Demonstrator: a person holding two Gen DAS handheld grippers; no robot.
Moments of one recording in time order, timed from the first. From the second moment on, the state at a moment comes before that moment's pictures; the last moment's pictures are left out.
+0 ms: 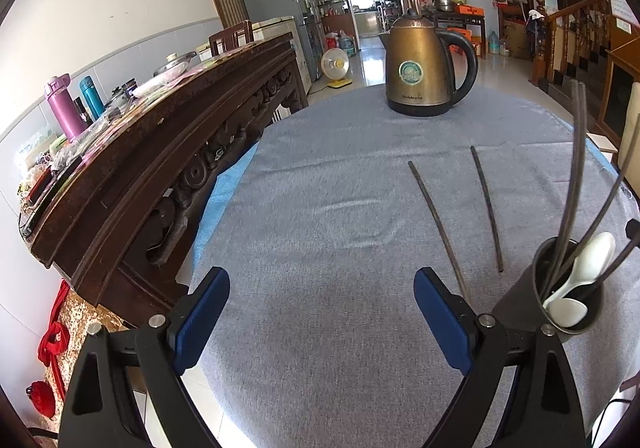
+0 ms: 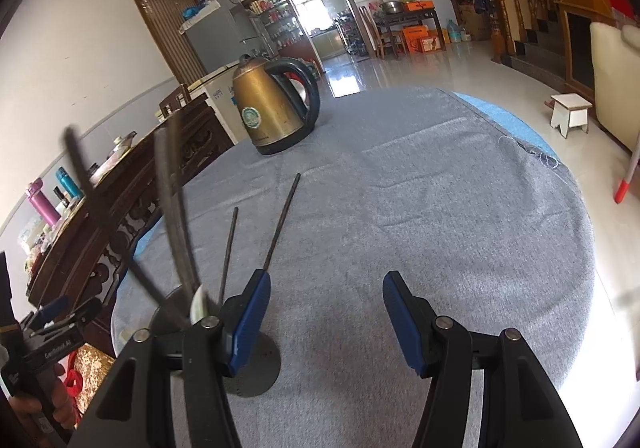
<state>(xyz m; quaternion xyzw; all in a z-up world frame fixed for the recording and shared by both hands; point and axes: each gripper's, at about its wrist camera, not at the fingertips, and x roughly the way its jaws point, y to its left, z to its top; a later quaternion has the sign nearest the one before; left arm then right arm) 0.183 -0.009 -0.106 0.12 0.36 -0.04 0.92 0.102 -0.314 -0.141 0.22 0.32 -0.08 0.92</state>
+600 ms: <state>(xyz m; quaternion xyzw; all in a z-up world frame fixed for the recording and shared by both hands) 0.242 -0.006 -0.098 0.13 0.35 -0.01 0.93 0.235 -0.360 -0.148 0.22 0.38 -0.04 0.90</state>
